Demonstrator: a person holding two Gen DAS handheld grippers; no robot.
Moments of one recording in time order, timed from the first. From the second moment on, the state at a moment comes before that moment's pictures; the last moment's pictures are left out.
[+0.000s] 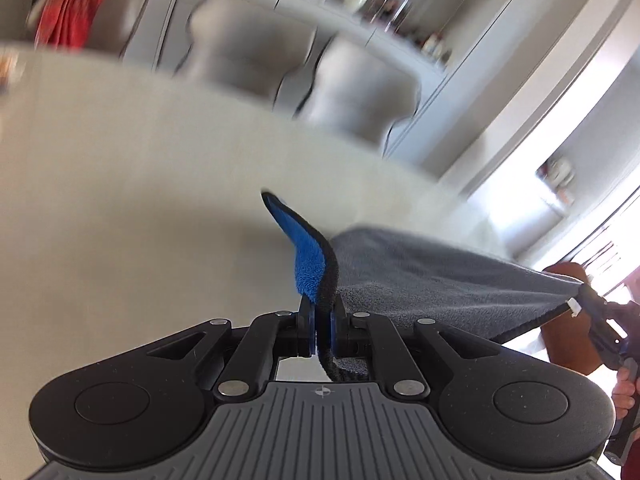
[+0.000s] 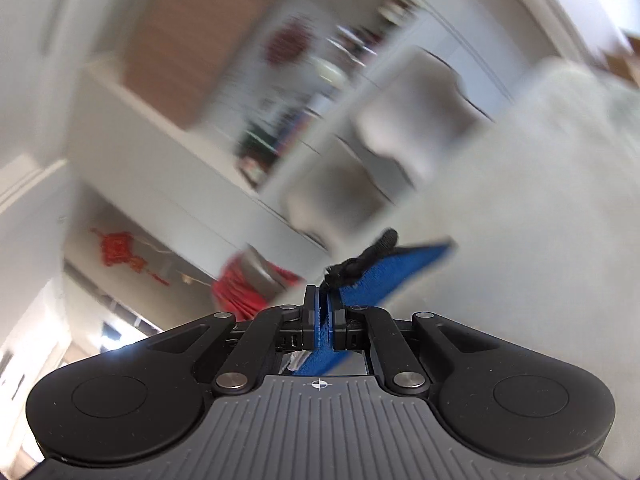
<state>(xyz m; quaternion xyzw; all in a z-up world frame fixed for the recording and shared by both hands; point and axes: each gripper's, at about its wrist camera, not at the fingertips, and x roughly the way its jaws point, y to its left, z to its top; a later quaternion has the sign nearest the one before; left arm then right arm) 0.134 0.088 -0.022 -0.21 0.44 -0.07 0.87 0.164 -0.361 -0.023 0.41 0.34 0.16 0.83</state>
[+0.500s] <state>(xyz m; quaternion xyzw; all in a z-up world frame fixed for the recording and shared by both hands) 0.093 0.100 -0.086 -0.17 0.52 -0.02 0.84 0.093 -0.378 -0.112 0.40 0.45 0.07 0.80</state>
